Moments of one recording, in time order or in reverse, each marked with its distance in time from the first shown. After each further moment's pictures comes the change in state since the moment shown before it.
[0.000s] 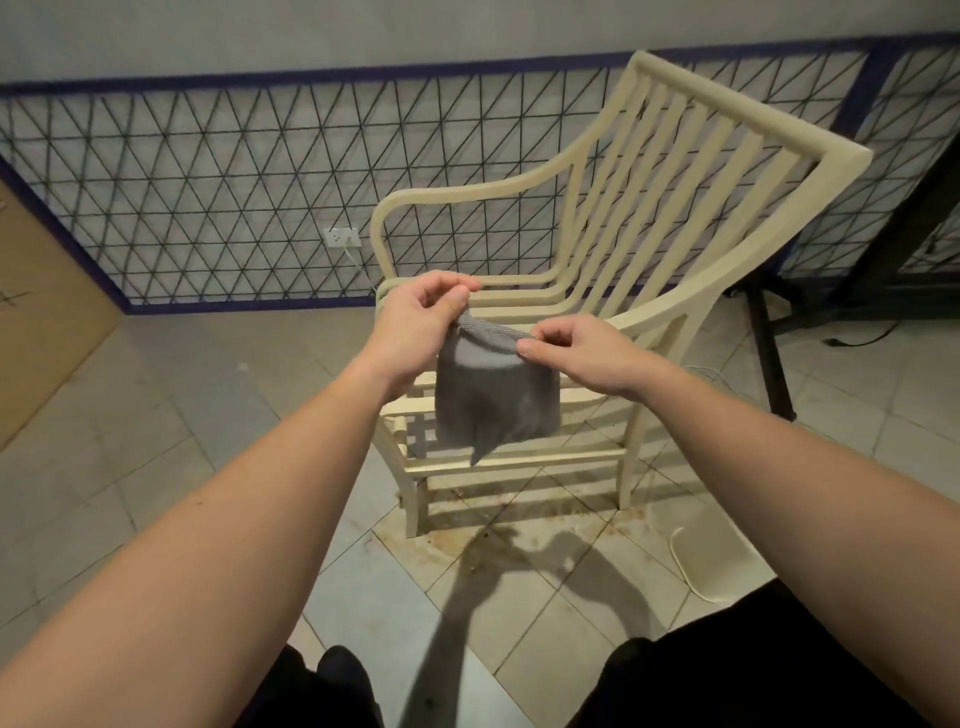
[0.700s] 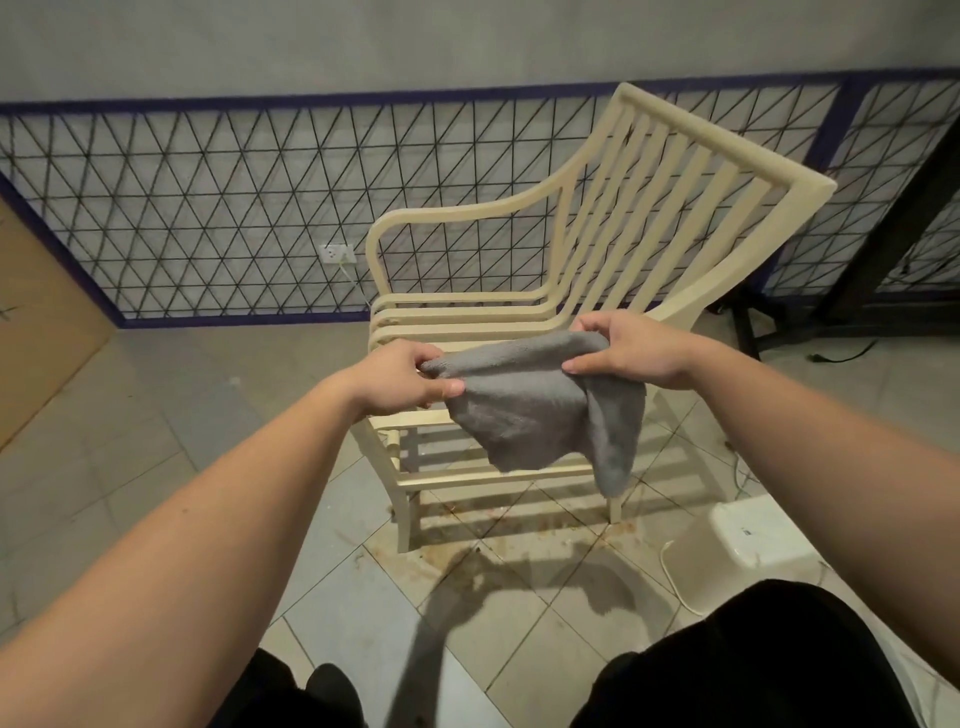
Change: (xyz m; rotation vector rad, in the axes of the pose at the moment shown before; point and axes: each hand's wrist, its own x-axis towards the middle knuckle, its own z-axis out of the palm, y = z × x) left_hand -0.005 -0.014 -0.032 0.591 -0.417 -0.169; right_hand -0.022 -0.006 -0.058 0.013 -0.083 0.158
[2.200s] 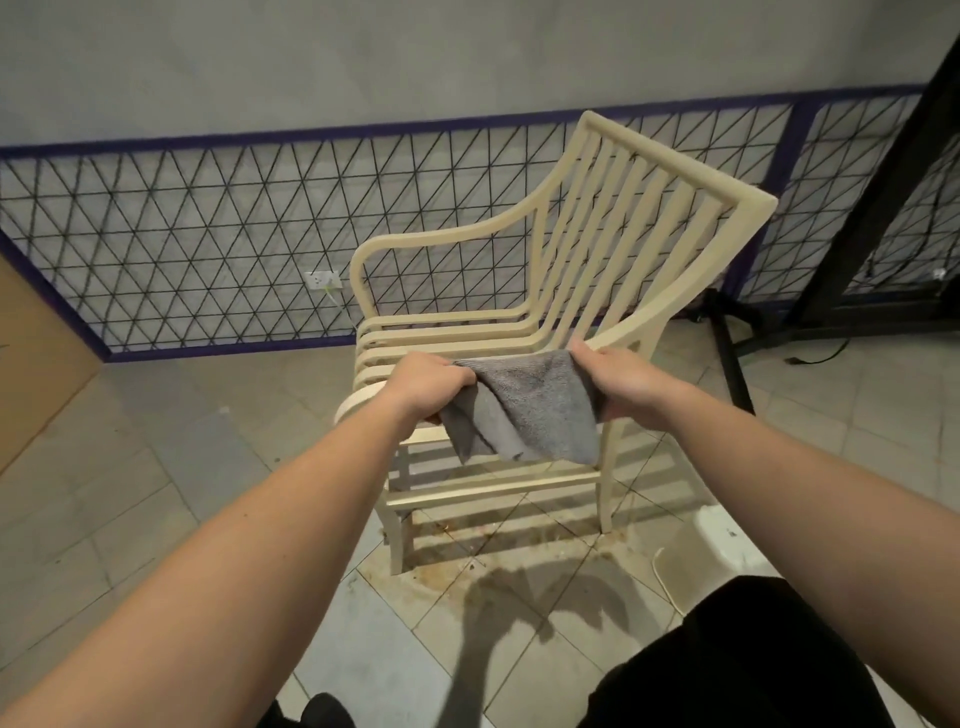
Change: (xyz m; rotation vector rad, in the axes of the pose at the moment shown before) left_hand 0.015 0.054 0.039 -0.281 0.231 -0.220; right_hand -0.016 0.019 0.016 0.333 0.217 0.279
